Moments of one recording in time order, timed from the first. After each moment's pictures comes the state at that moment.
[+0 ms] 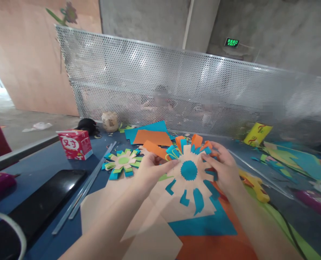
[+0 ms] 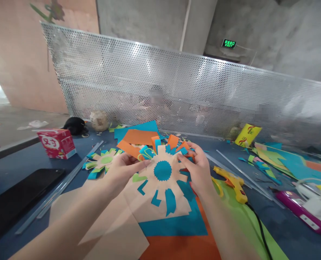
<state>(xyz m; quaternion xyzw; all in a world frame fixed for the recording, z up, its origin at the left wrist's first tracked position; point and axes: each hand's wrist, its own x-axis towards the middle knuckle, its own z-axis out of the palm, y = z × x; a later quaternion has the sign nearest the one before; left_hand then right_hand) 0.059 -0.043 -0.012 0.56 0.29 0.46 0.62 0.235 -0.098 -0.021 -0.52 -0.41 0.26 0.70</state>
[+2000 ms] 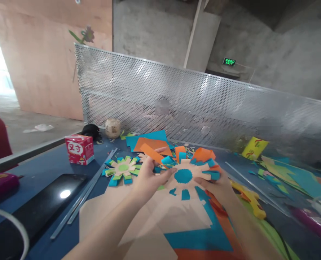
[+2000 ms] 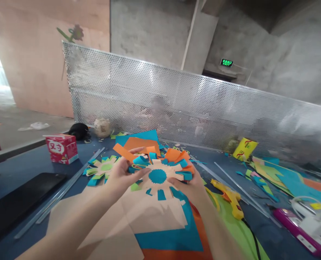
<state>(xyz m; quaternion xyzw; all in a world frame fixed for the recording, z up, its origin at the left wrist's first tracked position) 0.052 -0.041 -0.013 0.64 0.23 0.50 0.54 0.242 -0.105 -0.022 -0.60 -0.55 0.17 0.55</state>
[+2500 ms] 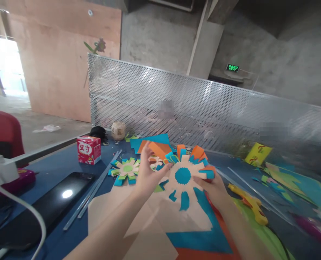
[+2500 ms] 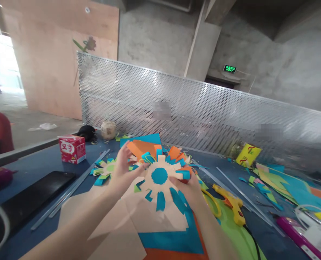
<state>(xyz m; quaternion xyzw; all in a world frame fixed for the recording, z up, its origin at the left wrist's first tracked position) 0.051 -0.025 -0.025 0.64 0.28 0.63 0.33 0.233 -0.096 -0.030 -0.57 -0.51 0.24 0.60</state>
